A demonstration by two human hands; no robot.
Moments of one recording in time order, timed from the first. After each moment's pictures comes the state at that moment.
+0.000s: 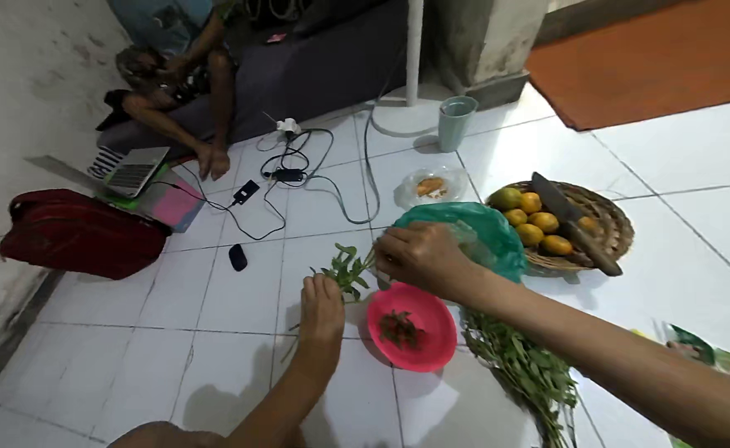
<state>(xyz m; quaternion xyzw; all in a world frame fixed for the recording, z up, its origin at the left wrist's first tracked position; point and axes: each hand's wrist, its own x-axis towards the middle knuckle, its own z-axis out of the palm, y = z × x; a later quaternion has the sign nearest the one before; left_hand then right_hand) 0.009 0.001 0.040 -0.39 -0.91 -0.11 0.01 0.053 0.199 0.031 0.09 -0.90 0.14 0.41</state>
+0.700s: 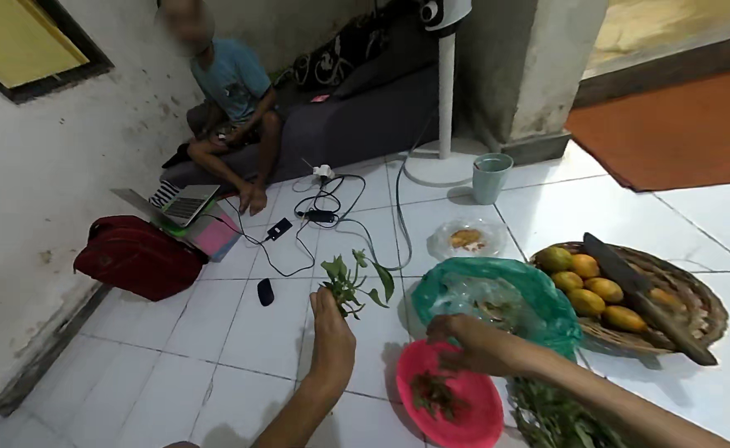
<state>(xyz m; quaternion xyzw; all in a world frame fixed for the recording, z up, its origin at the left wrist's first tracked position) -0.019 0.009 0.059 -0.30 -0.88 -0.37 0.07 0.081 0.230 -0.001 0.03 -0.89 0.43 -0.14</state>
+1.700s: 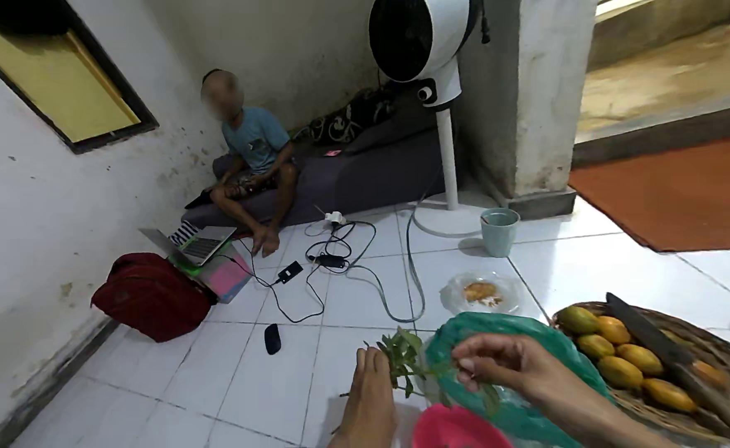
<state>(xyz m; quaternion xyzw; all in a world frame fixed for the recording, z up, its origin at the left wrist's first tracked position) 0.000 0.030 0.062 -0.41 -0.88 -0.21 -0.10 0.110 0.232 0.053 -0.05 -0.65 0.75 0.13</state>
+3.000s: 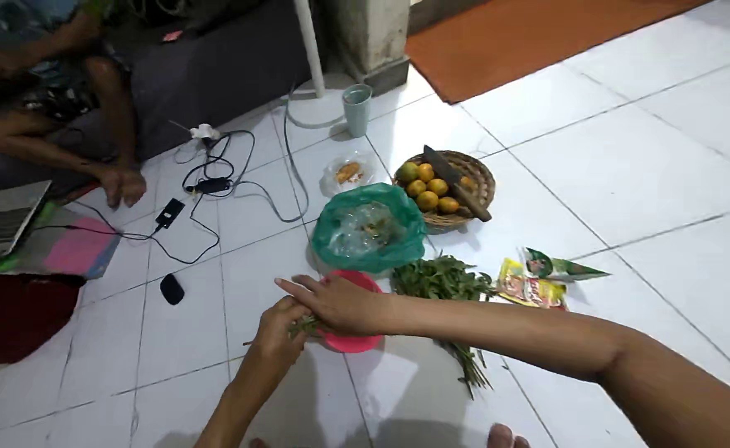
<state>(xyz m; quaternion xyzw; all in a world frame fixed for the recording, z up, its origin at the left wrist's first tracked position) 0.002 0.014 0.026 -0.51 -0.78 -0.27 -0.24 0.094 0.174 0.002 0.07 -0.92 0.38 -0.09</state>
